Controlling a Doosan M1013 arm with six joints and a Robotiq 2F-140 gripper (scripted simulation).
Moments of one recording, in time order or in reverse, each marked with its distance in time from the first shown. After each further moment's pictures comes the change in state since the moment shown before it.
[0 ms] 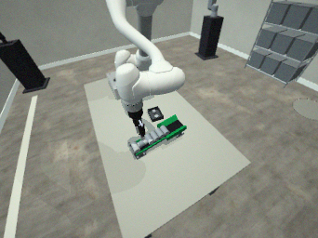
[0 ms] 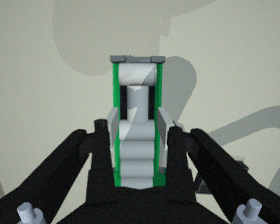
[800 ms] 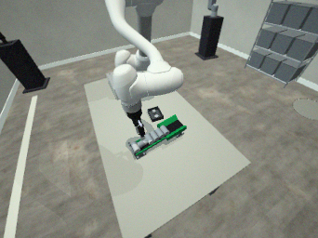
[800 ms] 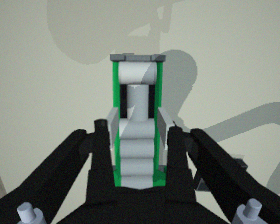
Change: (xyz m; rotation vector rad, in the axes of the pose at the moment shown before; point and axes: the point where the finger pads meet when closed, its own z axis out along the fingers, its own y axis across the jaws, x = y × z) arm 0.001 0.000 0.000 0.000 -0.027 0.000
